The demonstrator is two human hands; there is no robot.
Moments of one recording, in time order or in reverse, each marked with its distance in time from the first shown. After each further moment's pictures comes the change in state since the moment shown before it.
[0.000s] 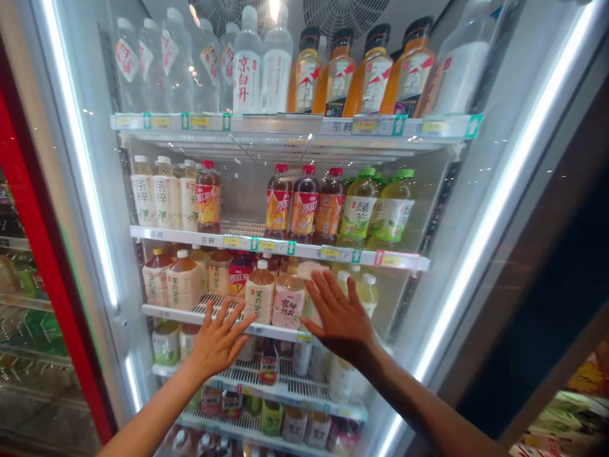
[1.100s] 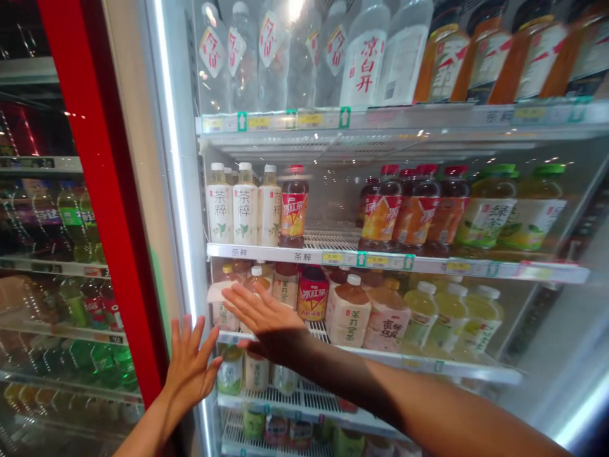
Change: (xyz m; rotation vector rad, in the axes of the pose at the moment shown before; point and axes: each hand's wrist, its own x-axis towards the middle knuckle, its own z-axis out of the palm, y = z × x) left_hand -0.116 -0.242 -0.075 -0.027 0.103 -0.087; right_hand 0.238 -0.247 0.106 0.023 -0.026 -0.369
